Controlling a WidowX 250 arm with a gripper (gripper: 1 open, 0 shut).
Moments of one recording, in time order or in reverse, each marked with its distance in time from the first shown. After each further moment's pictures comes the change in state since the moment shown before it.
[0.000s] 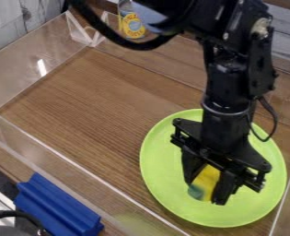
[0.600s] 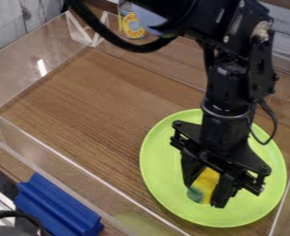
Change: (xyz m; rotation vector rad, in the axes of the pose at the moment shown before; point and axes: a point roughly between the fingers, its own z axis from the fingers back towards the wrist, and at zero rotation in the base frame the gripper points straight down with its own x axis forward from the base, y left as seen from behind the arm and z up) arm -0.002 -0.001 -0.002 0.004 0.005 -0.003
